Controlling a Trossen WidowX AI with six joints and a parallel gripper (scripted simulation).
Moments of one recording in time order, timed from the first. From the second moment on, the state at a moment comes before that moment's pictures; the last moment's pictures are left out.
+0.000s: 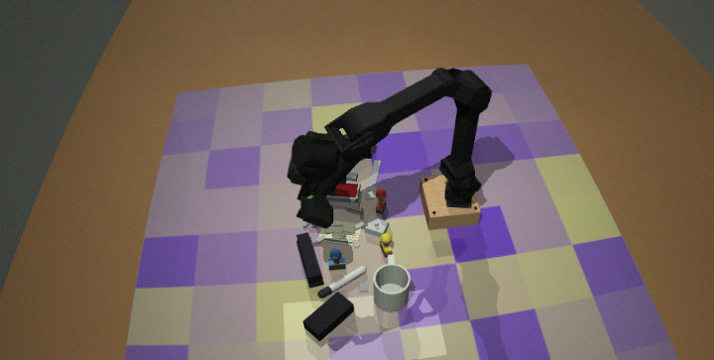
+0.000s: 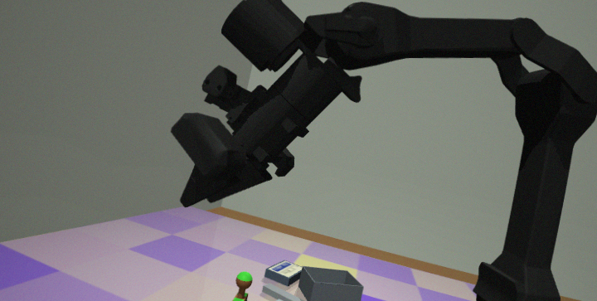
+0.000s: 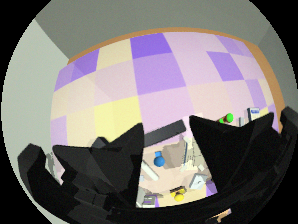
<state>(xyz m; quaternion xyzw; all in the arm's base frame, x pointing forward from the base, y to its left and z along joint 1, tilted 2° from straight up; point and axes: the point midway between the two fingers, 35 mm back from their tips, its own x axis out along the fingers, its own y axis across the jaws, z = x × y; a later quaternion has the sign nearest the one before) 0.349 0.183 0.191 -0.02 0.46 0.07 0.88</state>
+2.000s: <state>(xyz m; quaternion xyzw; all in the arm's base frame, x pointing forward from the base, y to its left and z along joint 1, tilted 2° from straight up) 0.403 -0.009 0.024 0.08 0.70 -0.05 0.71</state>
